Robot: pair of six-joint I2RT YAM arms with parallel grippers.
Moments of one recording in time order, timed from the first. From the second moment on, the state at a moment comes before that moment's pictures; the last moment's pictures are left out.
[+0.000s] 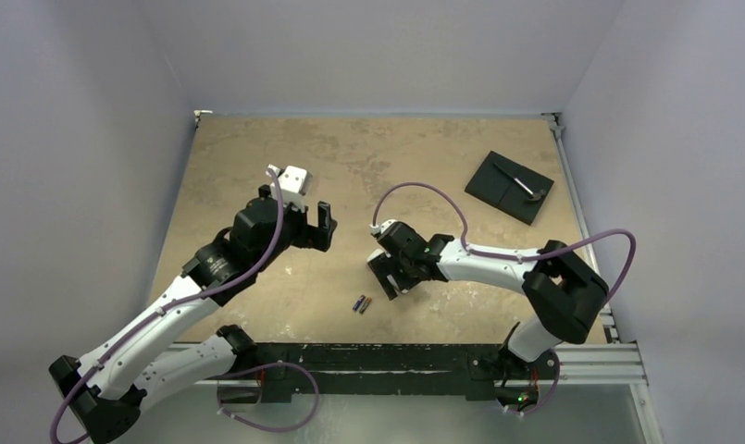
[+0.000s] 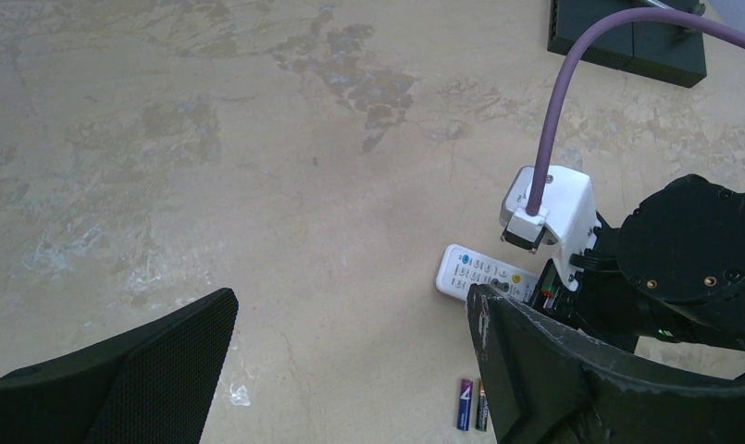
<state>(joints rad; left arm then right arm) -0.72 0.86 0.90 -0.44 -0.27 -0.25 0.92 1.57 0.88 -0.44 0.13 0.32</state>
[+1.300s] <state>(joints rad) -0.71 0.90 0.90 -0.45 -0.27 -0.25 0.96 1.54 0.87 -0.42 0.16 0.31</state>
